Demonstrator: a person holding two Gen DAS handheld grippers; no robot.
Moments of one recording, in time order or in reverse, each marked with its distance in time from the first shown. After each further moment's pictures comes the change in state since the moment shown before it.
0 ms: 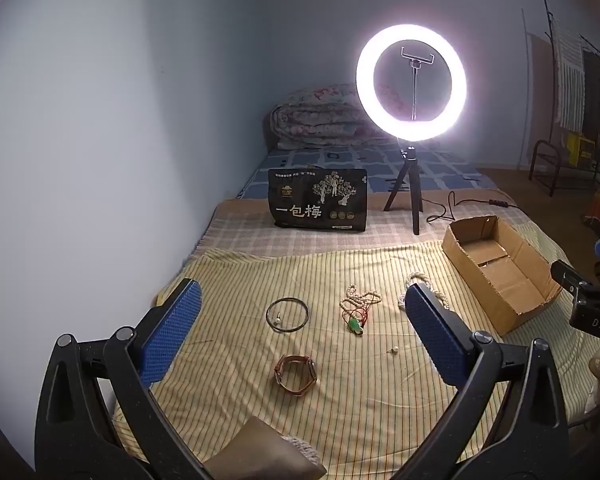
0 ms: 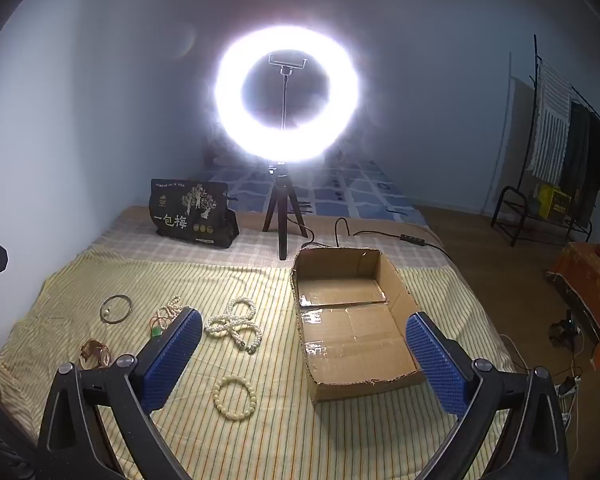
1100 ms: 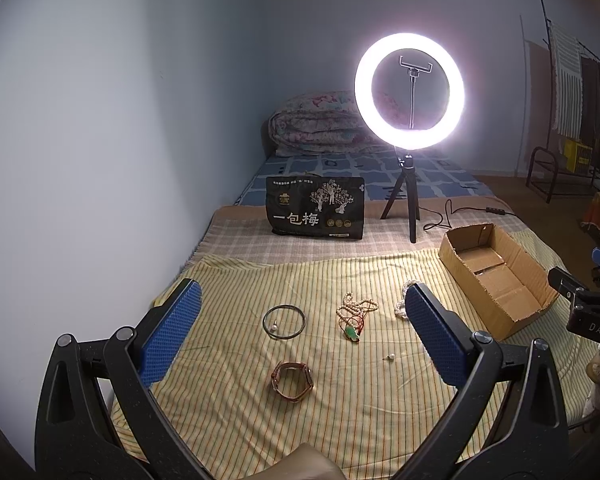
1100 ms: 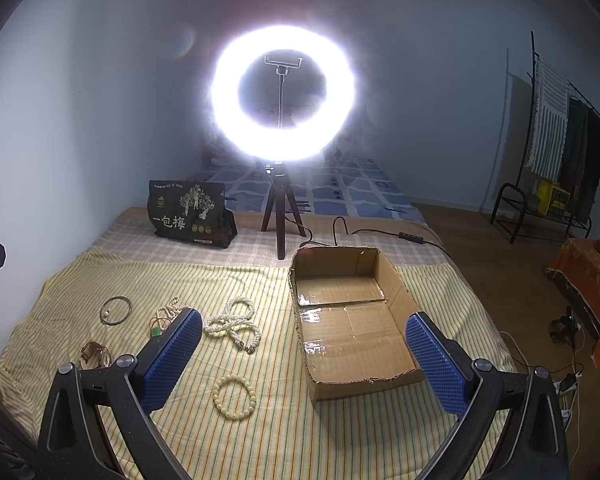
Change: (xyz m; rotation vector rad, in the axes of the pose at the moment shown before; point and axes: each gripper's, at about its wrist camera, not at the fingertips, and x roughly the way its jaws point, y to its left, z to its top) left arm -0.003 -0.001 0.007 -0.001 -0.021 -0.013; right arm 0.003 0.001 0.000 0.000 0.000 -0.002
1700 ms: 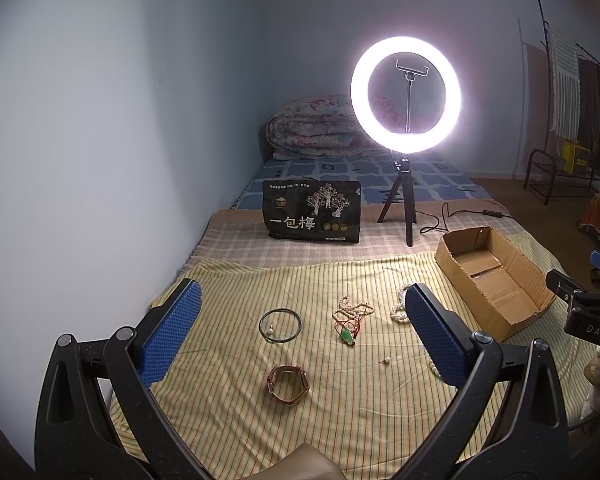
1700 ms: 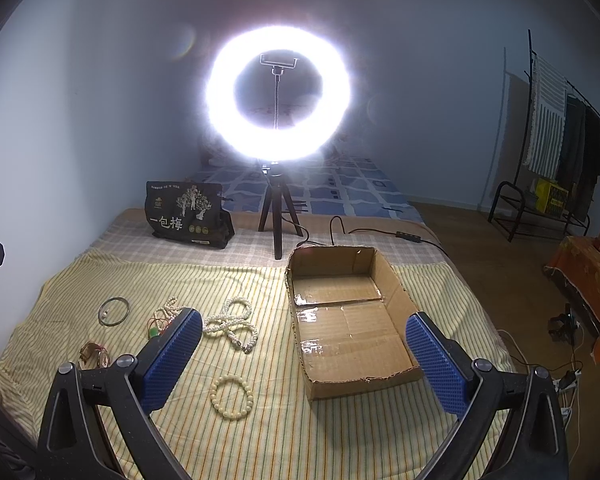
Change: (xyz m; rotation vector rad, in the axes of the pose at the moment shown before) left arm -0.003 -0.003 0.004 -0.004 -0.013 -0.006; right arm -0.001 -0.003 -0.003 0.003 0.000 -0.002
